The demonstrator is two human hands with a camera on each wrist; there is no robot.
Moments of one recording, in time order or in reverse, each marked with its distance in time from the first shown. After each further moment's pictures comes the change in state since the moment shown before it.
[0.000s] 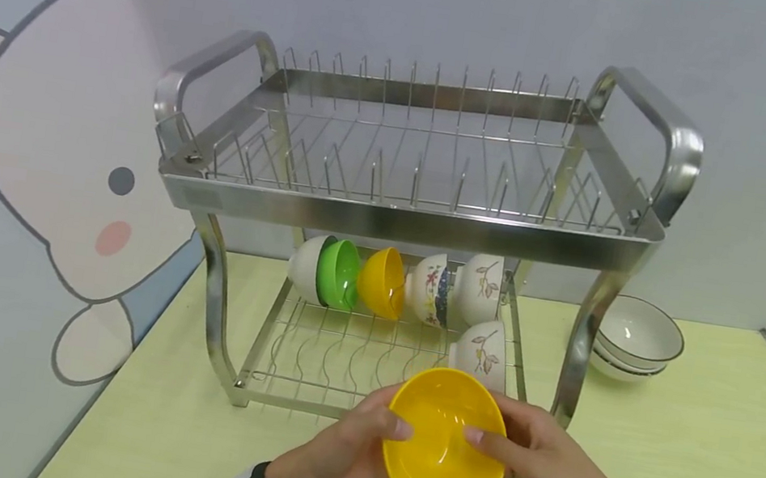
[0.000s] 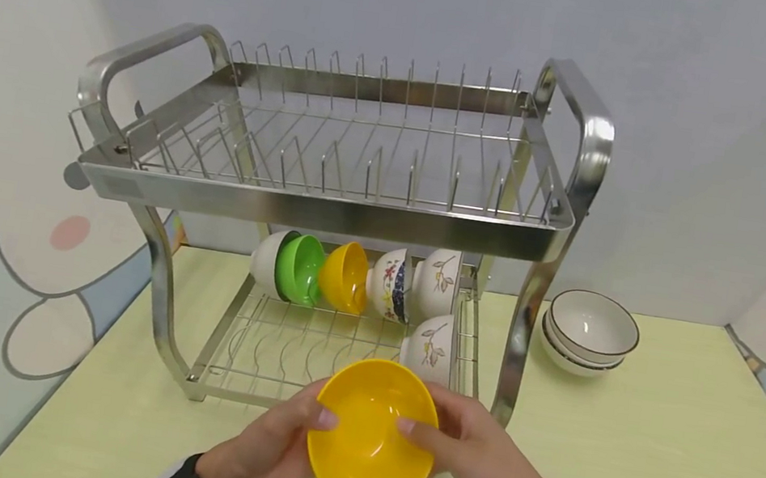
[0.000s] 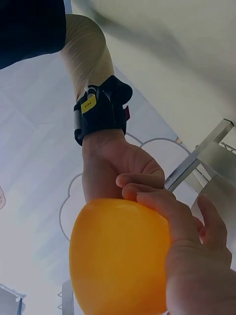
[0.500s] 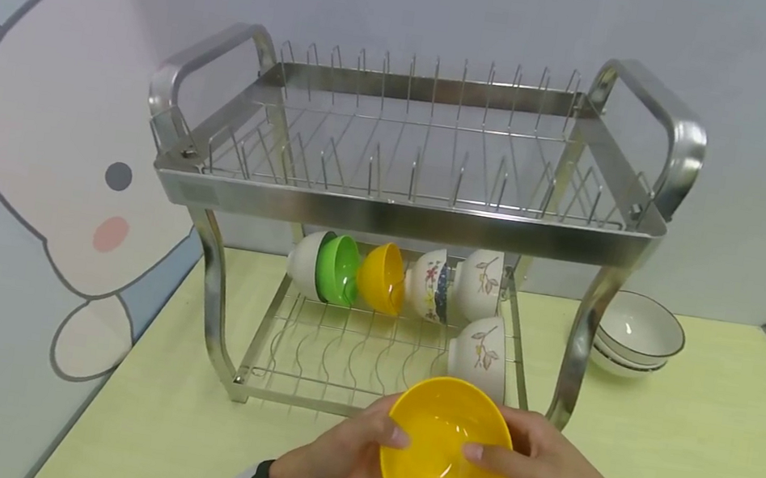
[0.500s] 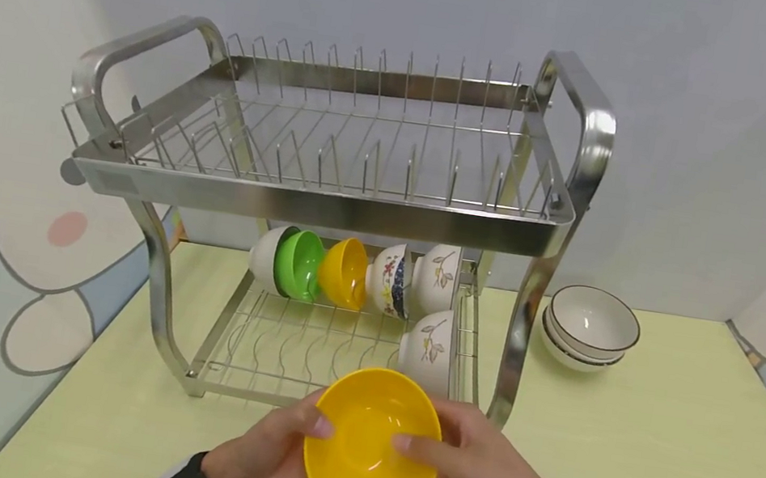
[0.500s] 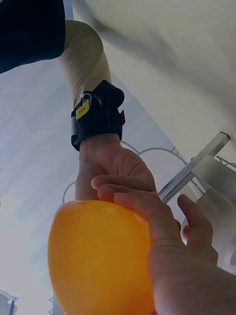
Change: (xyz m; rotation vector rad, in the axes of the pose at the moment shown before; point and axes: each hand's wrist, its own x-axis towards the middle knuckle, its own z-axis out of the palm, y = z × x) left_hand 0.000 -0.012 -0.006 -0.066 -0.131 0.010; right_hand -0.006 0.005 0.002 0.115 -0.105 -0.007
